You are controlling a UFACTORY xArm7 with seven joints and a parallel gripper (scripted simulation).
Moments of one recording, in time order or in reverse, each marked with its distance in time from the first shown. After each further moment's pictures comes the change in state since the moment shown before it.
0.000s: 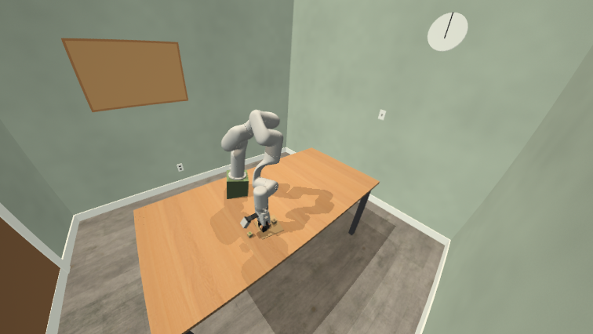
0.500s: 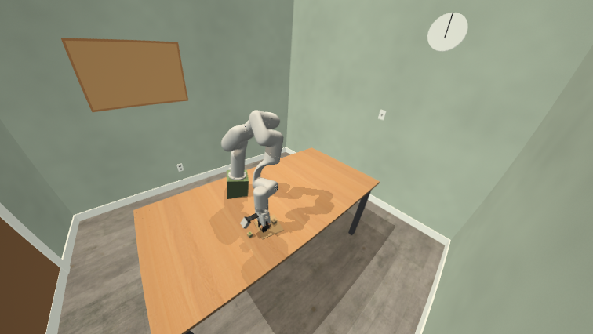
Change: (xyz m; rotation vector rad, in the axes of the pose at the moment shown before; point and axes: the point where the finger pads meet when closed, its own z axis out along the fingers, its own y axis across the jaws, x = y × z) arm 0.000 0.000 0.002 0.001 0.000 0.000
